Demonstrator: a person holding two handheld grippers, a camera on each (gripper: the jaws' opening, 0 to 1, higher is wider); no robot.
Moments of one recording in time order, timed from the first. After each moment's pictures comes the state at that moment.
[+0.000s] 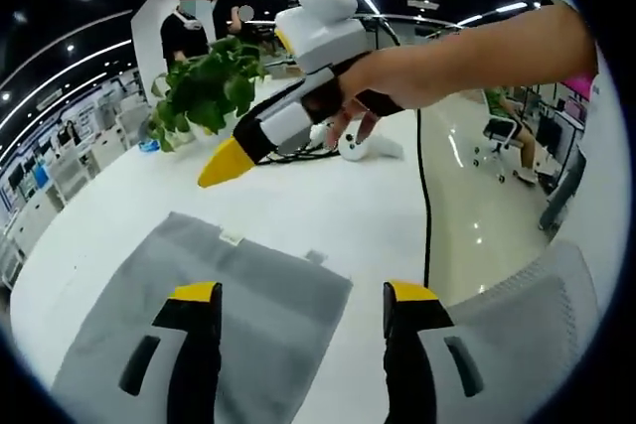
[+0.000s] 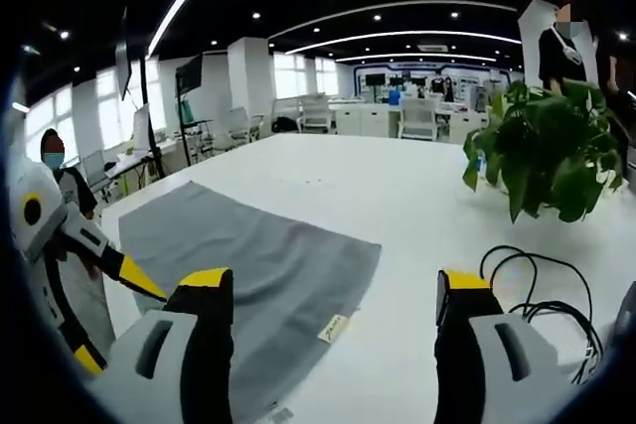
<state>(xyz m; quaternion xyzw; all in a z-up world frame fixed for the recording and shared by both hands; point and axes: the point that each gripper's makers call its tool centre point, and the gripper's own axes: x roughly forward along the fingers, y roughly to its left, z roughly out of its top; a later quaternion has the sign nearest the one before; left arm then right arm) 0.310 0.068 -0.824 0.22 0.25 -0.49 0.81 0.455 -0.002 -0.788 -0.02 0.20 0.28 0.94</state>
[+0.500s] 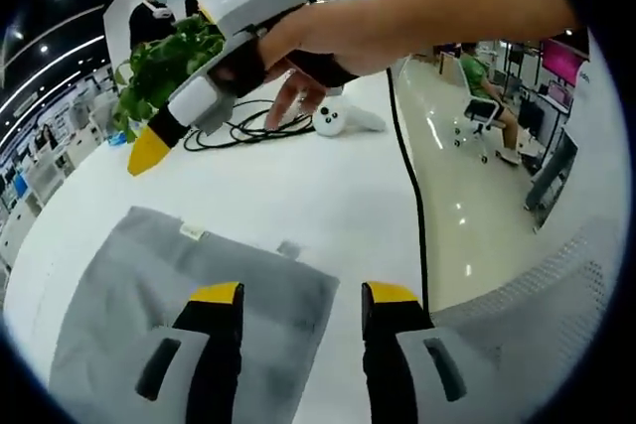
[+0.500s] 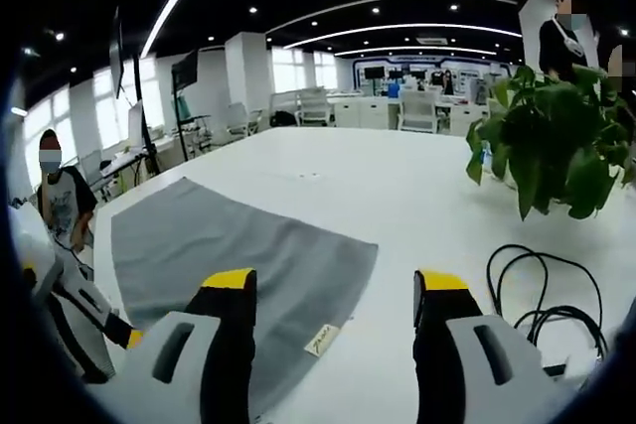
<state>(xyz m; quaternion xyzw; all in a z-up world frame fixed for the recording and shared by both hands) 0.307 0.040 -0.865 0.24 0.27 -0.52 0.77 0.490 0.000 -0.809 -0.02 0.22 0.28 0.93</state>
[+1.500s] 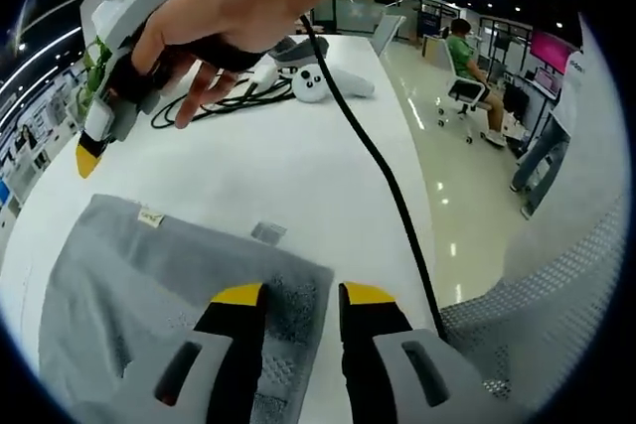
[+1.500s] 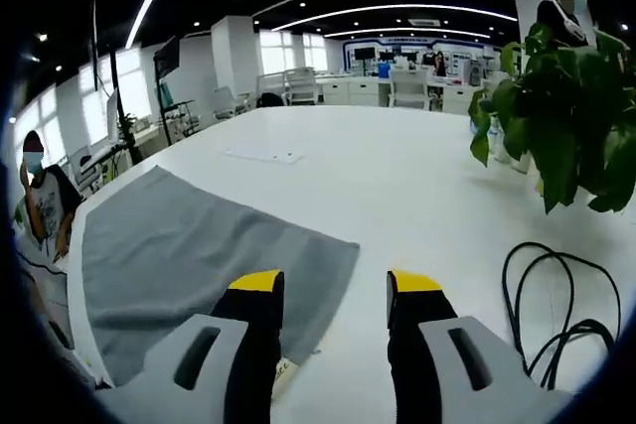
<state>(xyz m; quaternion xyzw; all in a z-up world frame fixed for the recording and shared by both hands) 0.305 0.024 -0.909 0.26 0.30 -0.55 0.73 0.554 0.007 -0.858 -0.03 0.26 0.26 0.93</state>
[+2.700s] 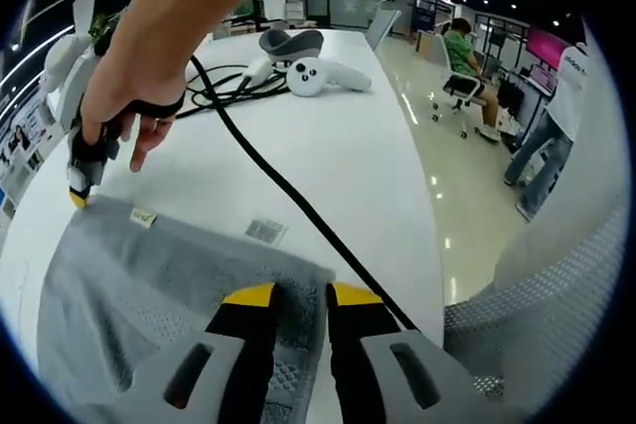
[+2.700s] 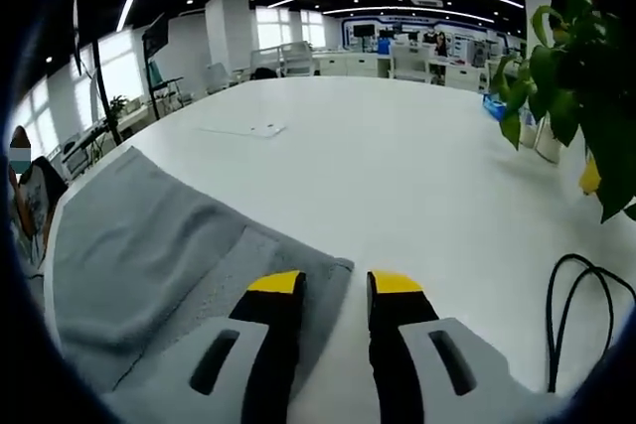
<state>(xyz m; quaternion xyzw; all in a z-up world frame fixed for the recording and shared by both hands) 0.308 0.022 -0.913 0.27 0.31 -0.56 0.72 0.614 0.032 -0.909 -0.05 0.31 0.25 0.92</state>
